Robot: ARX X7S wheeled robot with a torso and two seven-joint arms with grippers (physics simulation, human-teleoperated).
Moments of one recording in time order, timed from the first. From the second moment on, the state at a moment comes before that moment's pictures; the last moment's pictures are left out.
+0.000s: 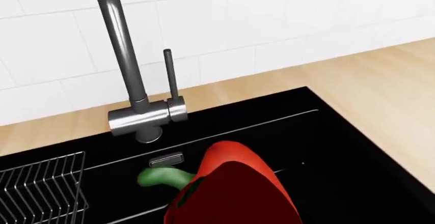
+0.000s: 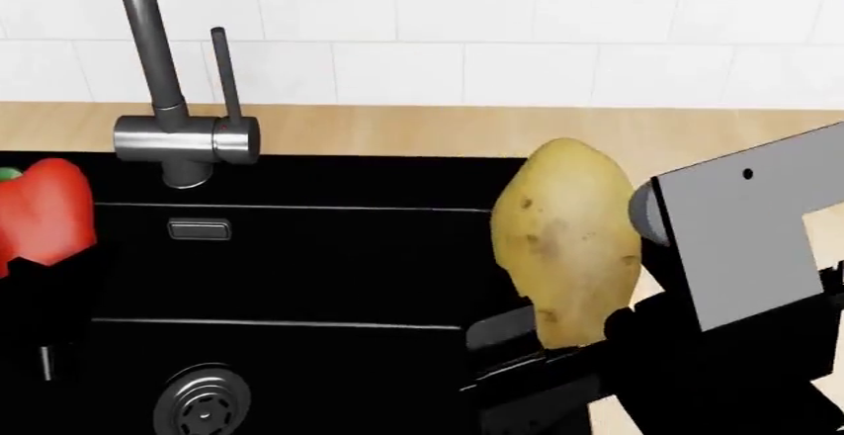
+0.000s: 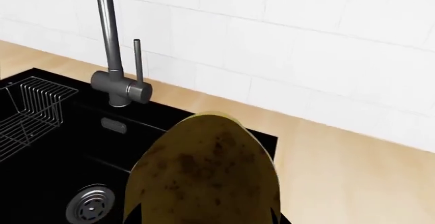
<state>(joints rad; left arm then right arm) -0.96 -0.84 0.22 0.49 -1.92 -1.17 -0.94 1.40 1.21 -1.13 -0.69 1.79 0.47 0.76</state>
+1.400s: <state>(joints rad) -0.94 -0.87 0.22 0.57 -1.96 -1.12 -0.98 1.32 1.45 -1.09 -0.87 1.81 0.37 0.77</state>
